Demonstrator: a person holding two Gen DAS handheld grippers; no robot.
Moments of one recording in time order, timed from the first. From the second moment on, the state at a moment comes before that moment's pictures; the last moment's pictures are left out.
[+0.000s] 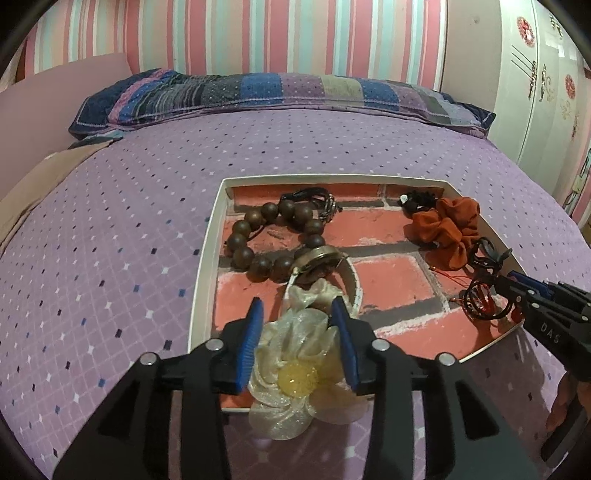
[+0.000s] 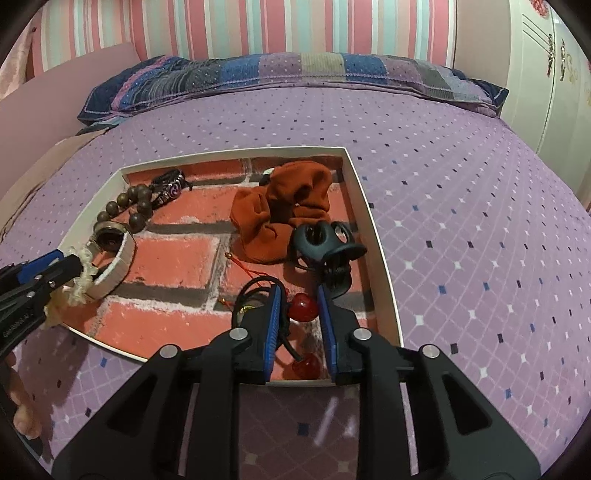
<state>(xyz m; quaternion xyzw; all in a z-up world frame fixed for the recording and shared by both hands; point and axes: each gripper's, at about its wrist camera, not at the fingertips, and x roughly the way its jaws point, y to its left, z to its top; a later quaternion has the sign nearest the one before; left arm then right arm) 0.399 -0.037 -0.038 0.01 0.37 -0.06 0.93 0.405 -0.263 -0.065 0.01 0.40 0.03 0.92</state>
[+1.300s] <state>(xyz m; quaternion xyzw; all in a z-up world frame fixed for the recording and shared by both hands) 0.102 0.015 0.053 -0.02 0.28 -0.03 0.96 0.107 -0.245 0.025 0.02 0.29 0.01 0.96</state>
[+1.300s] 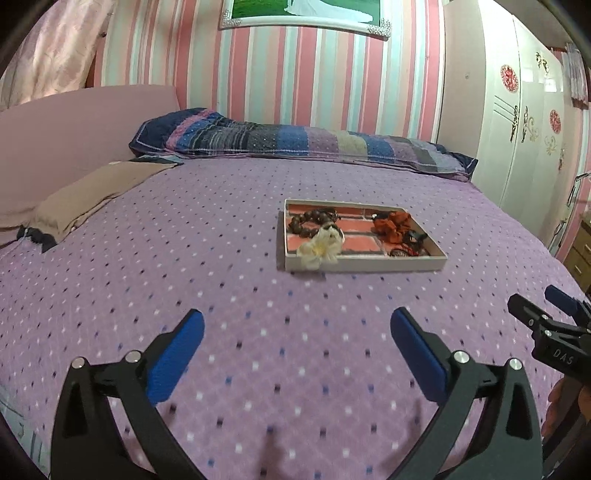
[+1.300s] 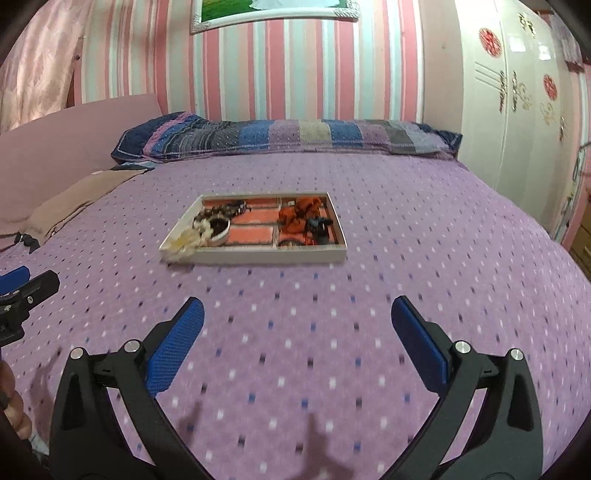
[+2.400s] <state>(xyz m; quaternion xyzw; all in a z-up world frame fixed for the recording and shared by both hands) 0.084 0.005 0.013 0.00 0.29 -0.01 0.96 0.073 -0.248 0.007 0.00 0.26 -0.01 0.97</state>
